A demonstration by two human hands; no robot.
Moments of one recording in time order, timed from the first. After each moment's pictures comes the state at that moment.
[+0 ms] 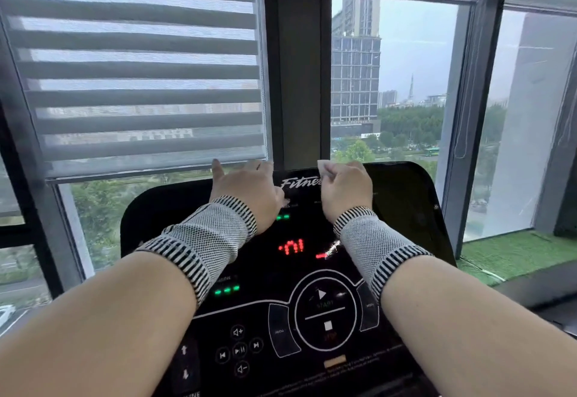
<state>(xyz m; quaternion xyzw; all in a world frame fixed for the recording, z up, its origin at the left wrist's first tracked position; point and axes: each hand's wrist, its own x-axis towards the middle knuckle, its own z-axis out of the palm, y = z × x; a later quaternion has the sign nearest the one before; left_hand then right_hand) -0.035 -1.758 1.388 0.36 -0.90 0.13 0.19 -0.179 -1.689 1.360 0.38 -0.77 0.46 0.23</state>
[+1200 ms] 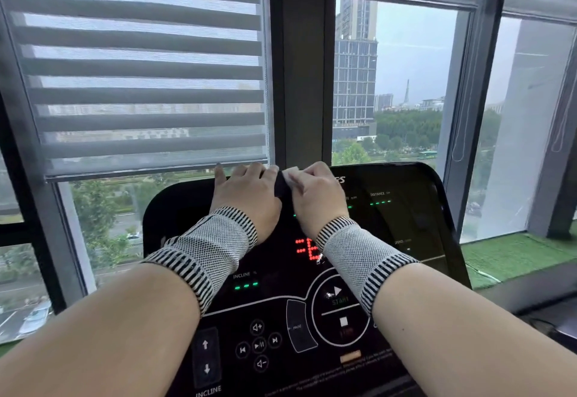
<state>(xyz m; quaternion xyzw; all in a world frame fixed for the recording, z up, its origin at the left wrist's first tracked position) -0.010 -1.776 1.374 0.35 -0.90 0.14 0.22 -0.119 -1.713 1.351 0.47 -0.73 0.44 0.22</state>
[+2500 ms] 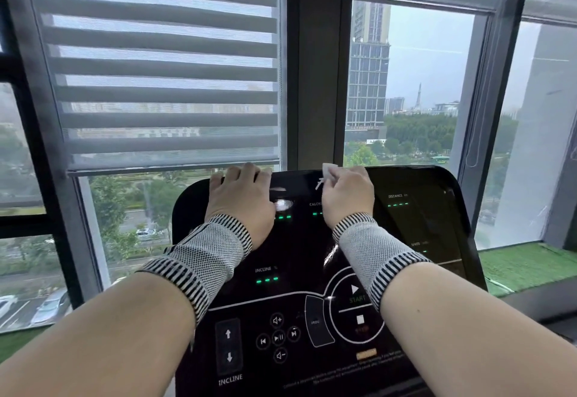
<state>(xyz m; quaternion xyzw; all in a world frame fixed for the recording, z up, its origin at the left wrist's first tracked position) 0.028 -1.790 1.364 0.36 -0.88 0.15 0.26 -0.121 -1.711 1.356 0.38 -0.77 0.47 0.22</state>
